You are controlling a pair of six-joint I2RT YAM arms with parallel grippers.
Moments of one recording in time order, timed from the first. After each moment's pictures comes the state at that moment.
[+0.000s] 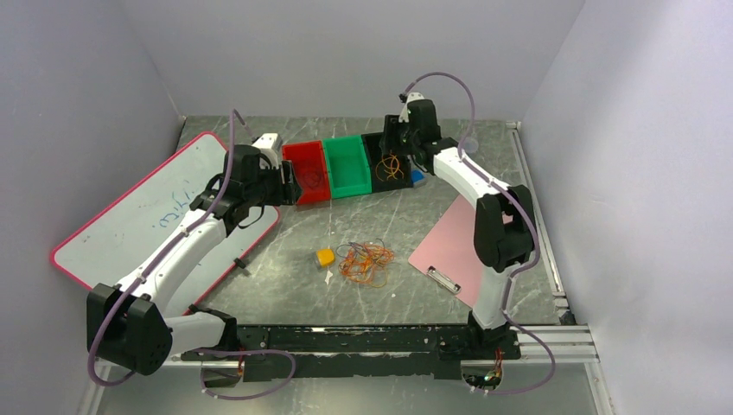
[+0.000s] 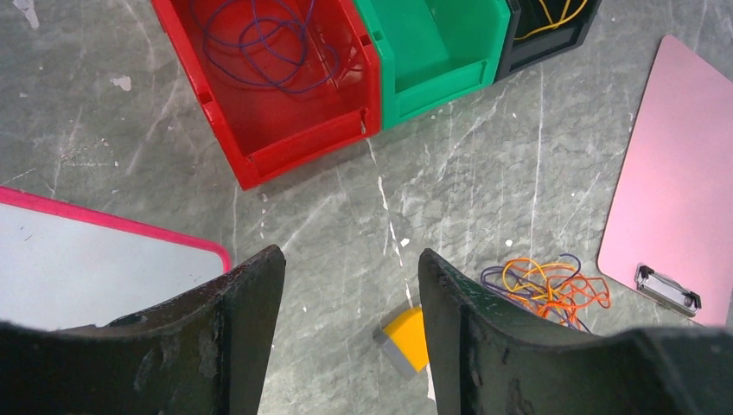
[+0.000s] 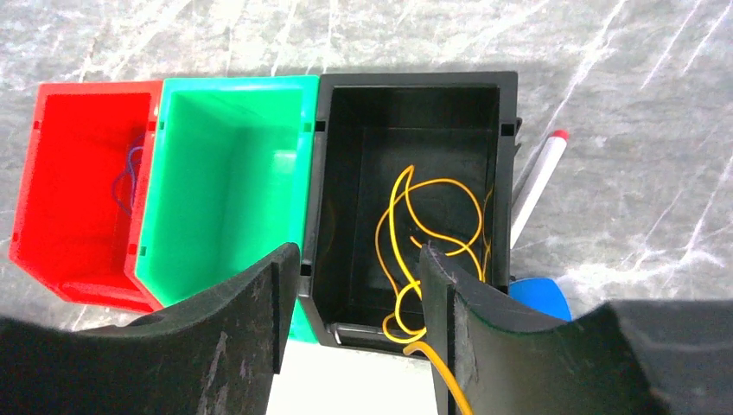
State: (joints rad) left arm -0.34 1.22 0.95 -0.32 0.12 -0.28; right arm 0.36 1.93 1.53 -0.14 -0.07 0.22
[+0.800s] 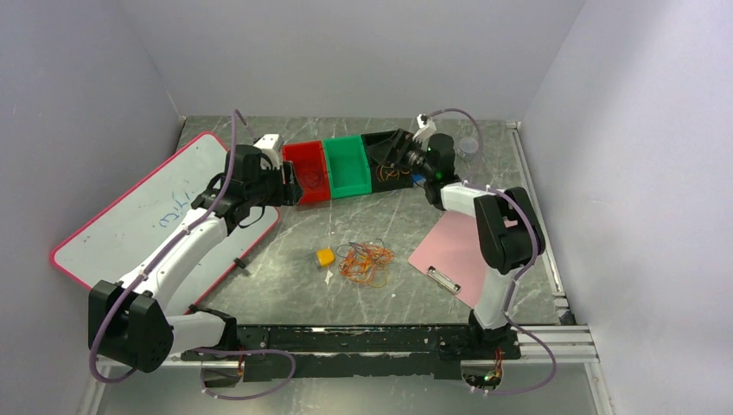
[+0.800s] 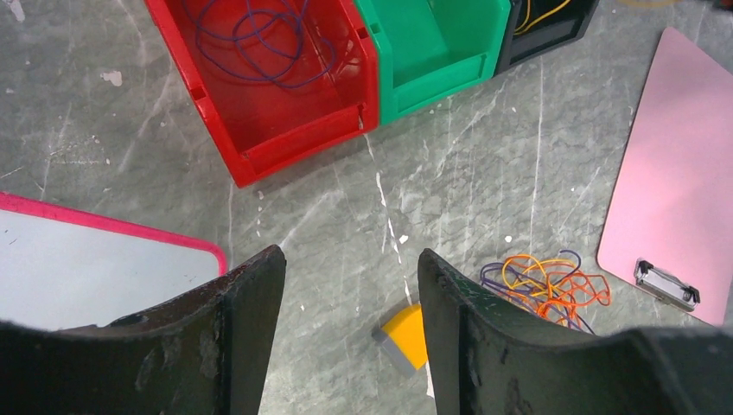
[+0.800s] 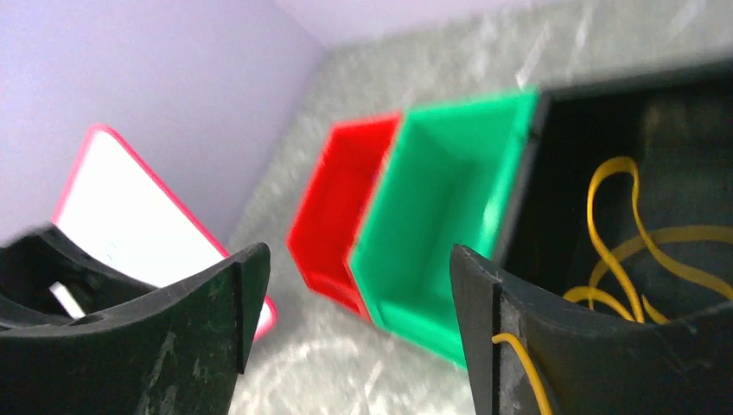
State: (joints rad) left arm -0.33 1.23 0.95 -0.32 0.13 -0.28; right arm 0.30 1.88 1.07 0.67 -0.52 0.70
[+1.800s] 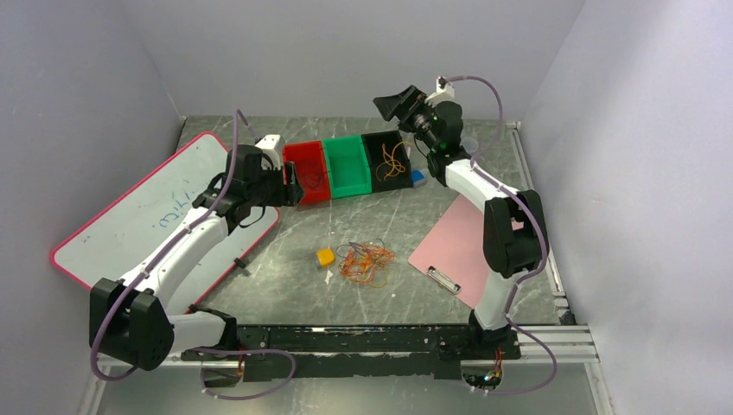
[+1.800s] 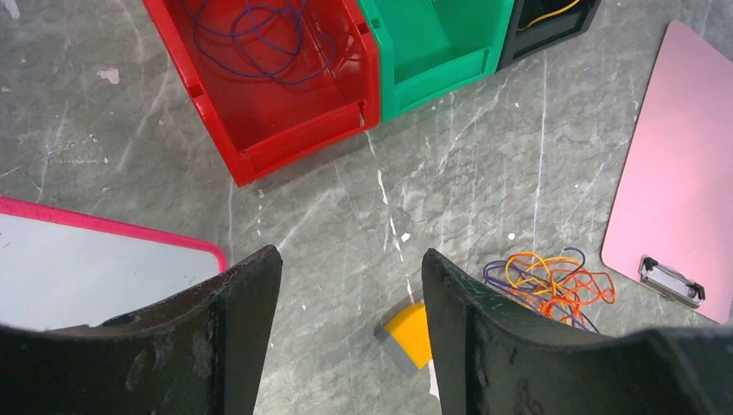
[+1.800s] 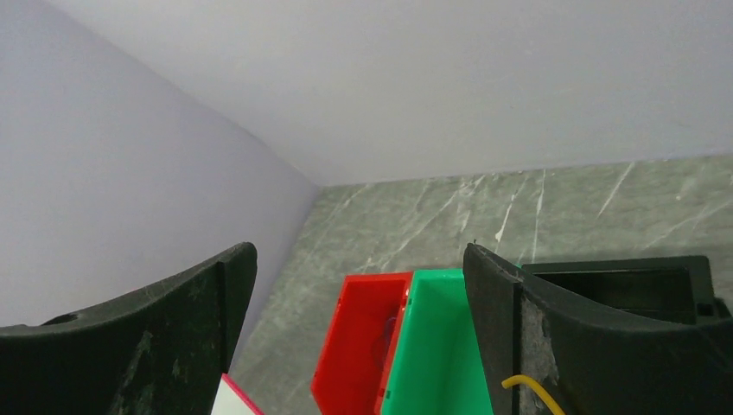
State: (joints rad) left arm -0.33 1.24 0.95 -0.32 0.14 -0.28; right arm 0.28 1.85 1.30 0.62 -0.25 0.81
